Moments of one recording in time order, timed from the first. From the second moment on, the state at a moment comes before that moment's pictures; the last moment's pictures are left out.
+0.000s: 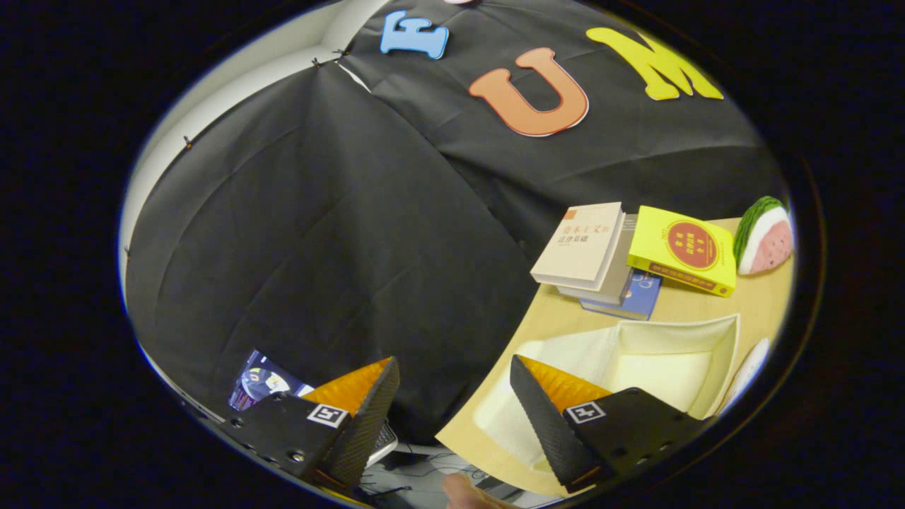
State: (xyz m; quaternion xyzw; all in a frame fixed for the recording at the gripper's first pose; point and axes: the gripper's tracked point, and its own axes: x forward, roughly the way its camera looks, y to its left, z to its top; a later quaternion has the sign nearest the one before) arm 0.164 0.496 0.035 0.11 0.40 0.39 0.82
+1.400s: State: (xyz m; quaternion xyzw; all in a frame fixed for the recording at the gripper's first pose) arm 0.182 0.064 -0.154 0.00 0.55 0.07 0.83
